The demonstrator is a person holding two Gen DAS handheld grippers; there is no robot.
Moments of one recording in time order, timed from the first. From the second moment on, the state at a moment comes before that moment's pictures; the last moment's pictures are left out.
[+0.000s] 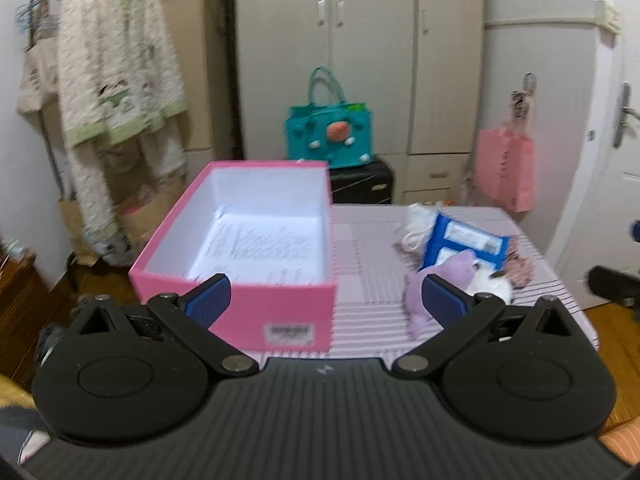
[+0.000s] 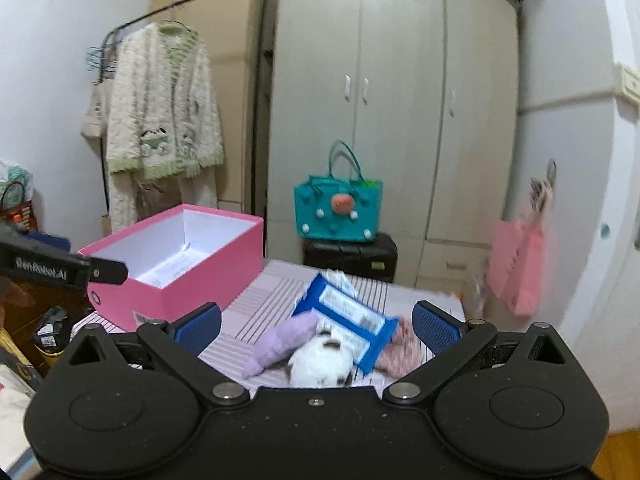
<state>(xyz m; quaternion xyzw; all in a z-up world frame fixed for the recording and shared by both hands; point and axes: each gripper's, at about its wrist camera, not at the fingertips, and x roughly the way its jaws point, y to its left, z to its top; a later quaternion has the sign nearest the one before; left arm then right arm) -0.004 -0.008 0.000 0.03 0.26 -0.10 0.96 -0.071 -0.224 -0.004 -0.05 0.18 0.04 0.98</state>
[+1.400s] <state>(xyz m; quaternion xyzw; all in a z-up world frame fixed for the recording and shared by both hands) 0.170 -0.115 -0.086 -0.03 0.44 -0.32 0.84 0.115 -0.239 -0.105 -0.11 0.33 0.27 0.90</state>
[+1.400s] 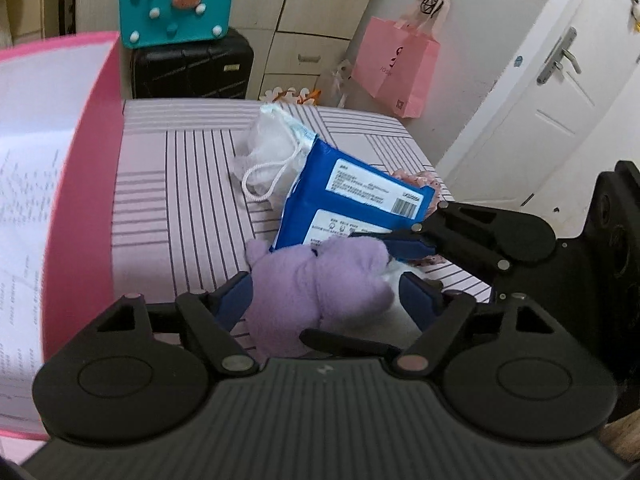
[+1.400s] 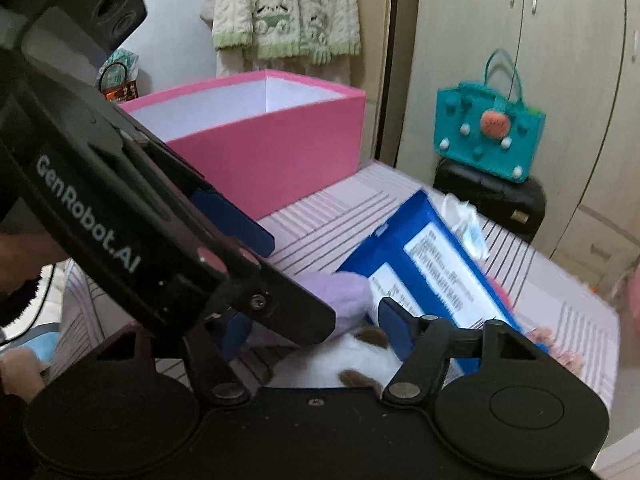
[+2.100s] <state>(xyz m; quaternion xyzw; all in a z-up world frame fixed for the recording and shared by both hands) 0.177 -0.107 -0.101 -0.07 0.47 -0.31 0.83 0.112 -0.218 -0.095 -0.12 0.31 0.30 0.90</state>
